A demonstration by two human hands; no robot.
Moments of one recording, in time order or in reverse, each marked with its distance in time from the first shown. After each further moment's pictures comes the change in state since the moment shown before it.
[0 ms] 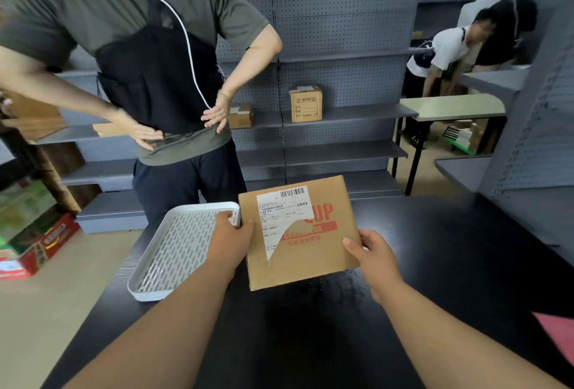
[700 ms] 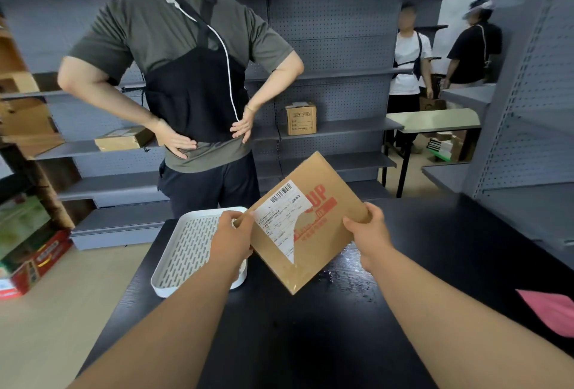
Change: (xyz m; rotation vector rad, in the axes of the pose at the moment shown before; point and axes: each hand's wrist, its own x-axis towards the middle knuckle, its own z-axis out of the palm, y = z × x) left_hand -0.032 -0.020 -0.059 -0.237 -0.061 0.044; right_hand -0.035 -0.041 0.035 0.154 0.171 0.048
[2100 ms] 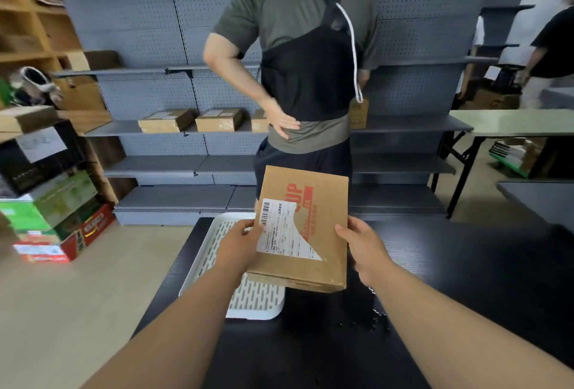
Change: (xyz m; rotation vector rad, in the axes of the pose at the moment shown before) left_hand 0.128 -0.022 -0.038 0.125 -0.013 -0.083; right_hand 0.052 -0.009 0.138 -0.056 -0.392 0.067
